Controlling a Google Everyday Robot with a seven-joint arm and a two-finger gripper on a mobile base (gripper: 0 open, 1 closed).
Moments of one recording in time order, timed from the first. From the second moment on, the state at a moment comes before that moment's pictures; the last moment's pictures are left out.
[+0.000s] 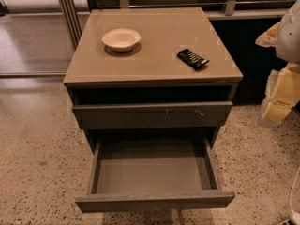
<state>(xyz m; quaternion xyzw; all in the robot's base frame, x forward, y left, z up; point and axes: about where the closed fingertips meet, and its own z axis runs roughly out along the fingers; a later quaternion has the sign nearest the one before) 0.438 -0.217 0.976 -0.60 0.78 -0.03 0.16</state>
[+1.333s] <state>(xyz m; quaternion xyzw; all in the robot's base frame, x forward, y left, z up) 0.579 -0.194 0.974 -0.59 0.76 -0.01 0.28</state>
